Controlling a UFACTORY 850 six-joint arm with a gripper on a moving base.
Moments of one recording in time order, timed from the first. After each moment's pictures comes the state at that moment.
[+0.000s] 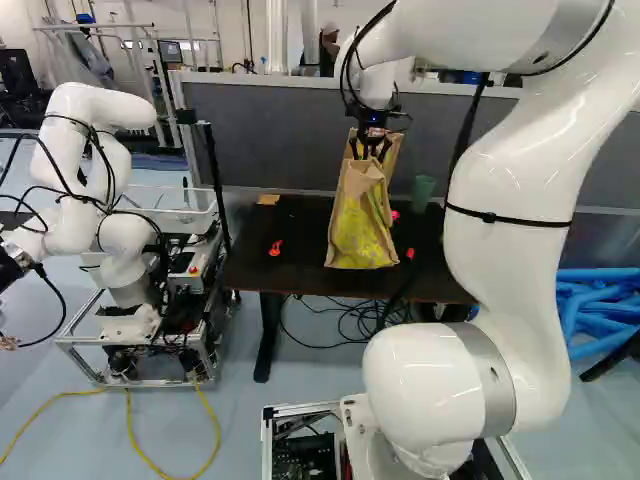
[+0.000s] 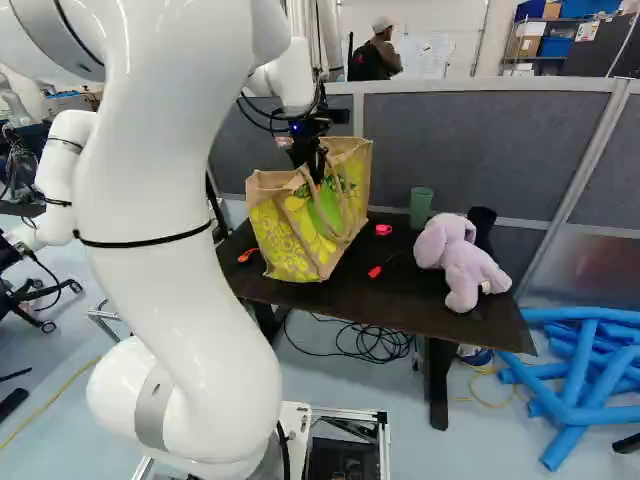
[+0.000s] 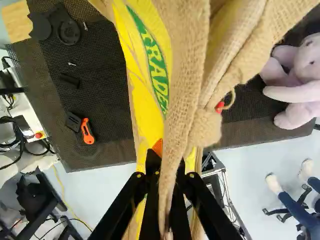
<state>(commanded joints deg) -3.6 -16.9 -79.4 -3.6 -60.6 16.4</state>
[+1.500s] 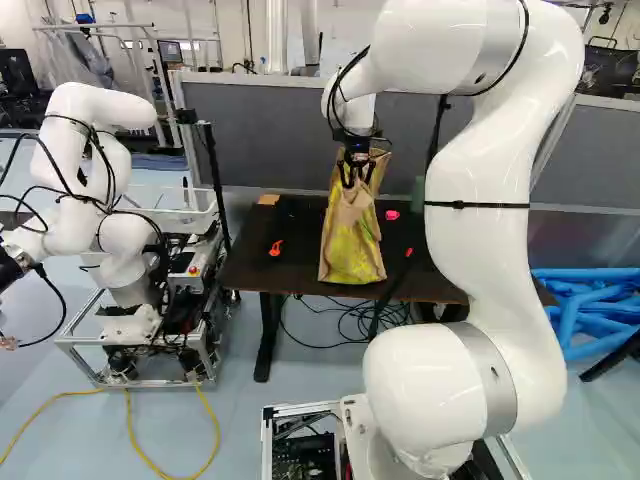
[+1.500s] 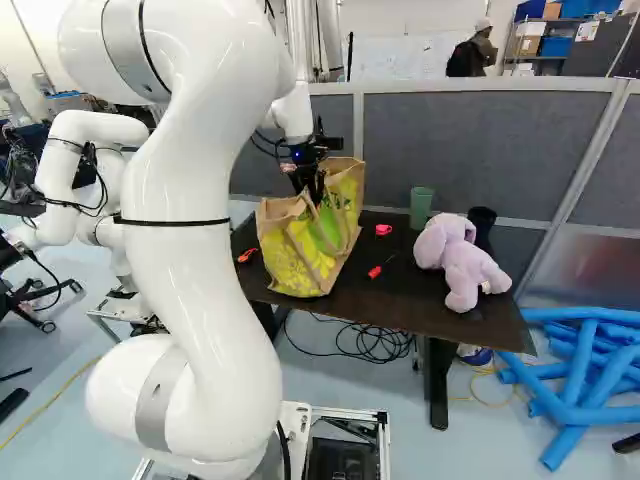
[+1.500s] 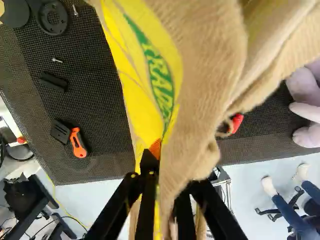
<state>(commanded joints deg) -1.7 -26.2 -81.6 -3.9 -57.2 16.4</state>
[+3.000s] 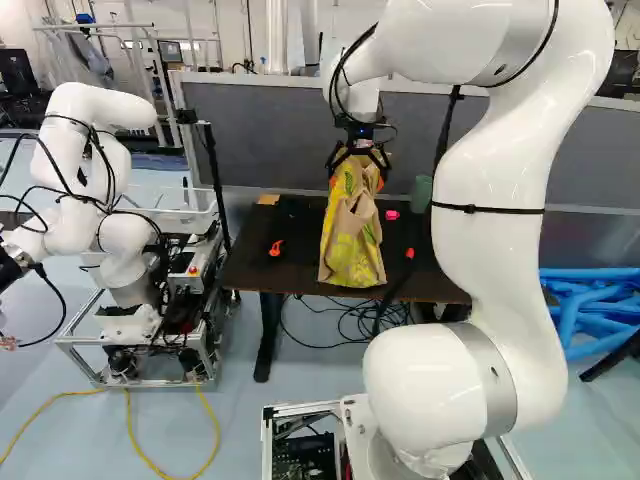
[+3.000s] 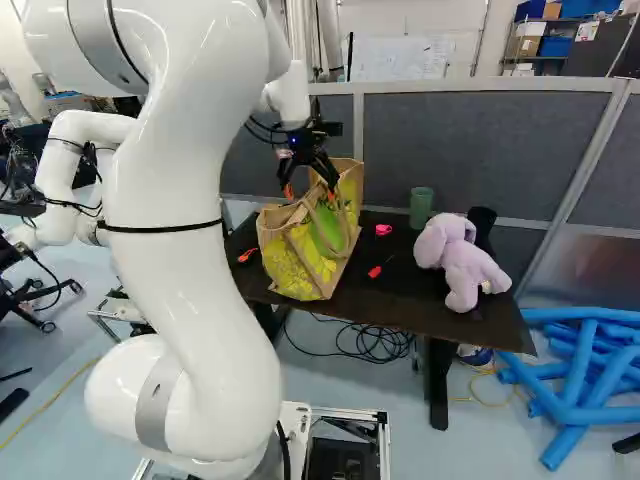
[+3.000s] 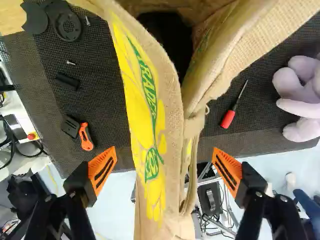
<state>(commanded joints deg) -1.7 -21.6 -82.2 -3.9 -60.6 16.4</state>
